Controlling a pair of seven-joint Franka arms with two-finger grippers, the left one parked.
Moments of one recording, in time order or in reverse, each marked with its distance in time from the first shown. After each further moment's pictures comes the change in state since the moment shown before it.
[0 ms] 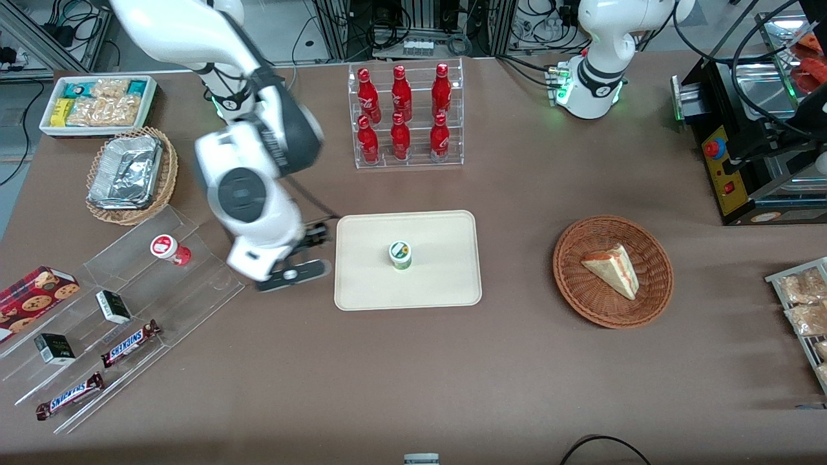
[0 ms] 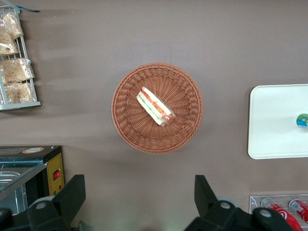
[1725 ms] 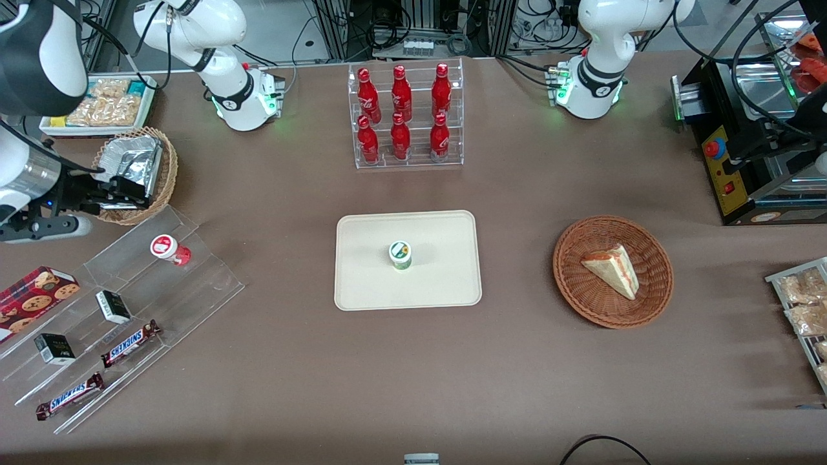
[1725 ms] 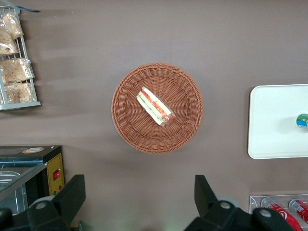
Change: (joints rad) arm -0.457 -0.397 0.021 -0.187 0.000 -0.224 -0.242
